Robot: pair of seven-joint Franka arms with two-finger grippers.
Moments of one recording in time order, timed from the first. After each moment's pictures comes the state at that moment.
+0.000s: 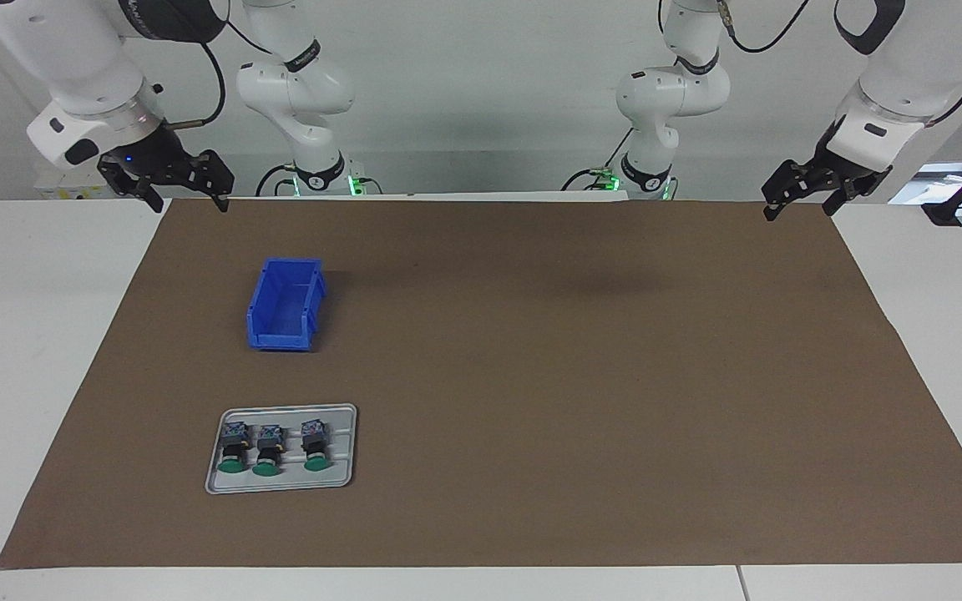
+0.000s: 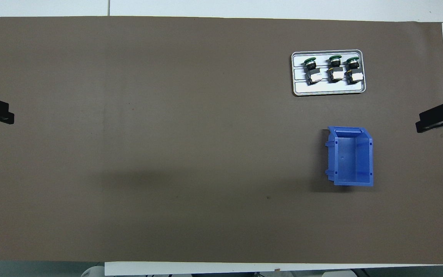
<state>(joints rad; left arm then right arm) 0.01 -0.08 -0.09 -1.62 0.00 1.48 -0.06 -0.07 -0.05 0.02 -1.60 -0.02 1.41 -0.05</state>
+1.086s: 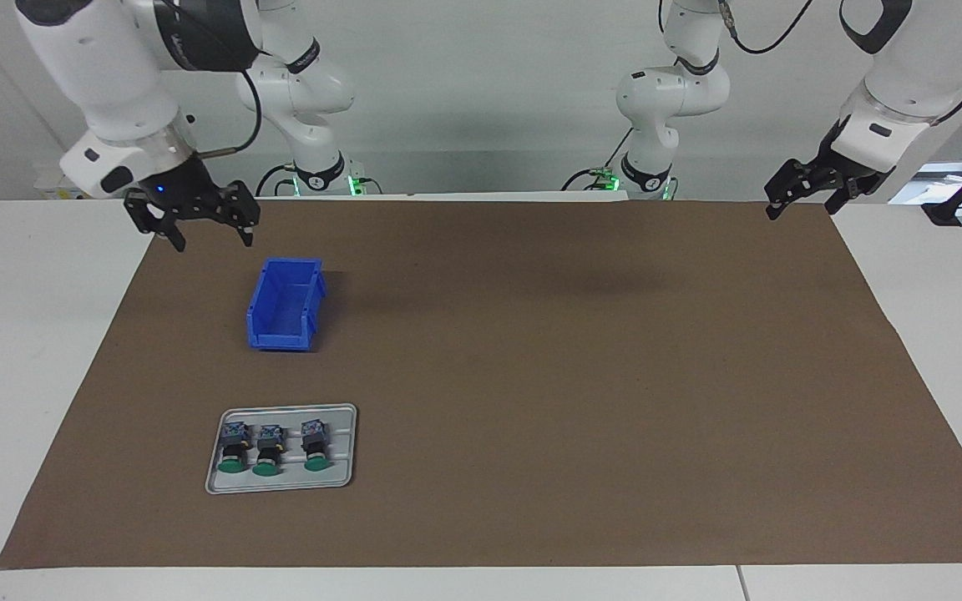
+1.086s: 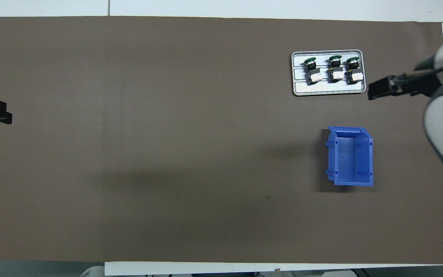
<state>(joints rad) 0.01 -0.06 -0.09 -1.60 0.00 1.45 -0.06 0.08 0.10 0.03 -1.63 0.01 1.77 0.03</state>
